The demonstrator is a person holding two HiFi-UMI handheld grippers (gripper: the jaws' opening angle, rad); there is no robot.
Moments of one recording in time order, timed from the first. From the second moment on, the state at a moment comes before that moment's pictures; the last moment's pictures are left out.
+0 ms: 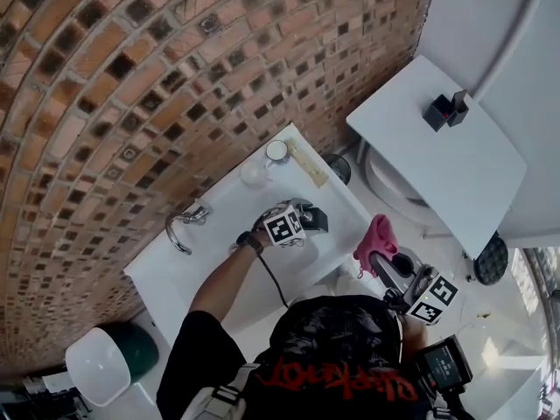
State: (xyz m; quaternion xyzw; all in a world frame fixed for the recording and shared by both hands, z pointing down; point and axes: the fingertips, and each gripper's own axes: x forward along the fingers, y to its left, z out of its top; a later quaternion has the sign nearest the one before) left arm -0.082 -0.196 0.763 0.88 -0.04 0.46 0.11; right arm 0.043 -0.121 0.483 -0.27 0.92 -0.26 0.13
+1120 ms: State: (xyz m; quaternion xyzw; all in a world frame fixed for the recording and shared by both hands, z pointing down) left arm -0.133 -0.134 0.396 0.92 -0.31 -0.04 0.24; right arm -0.076 -0.109 0.423 -0.16 0.97 -0.12 0.09
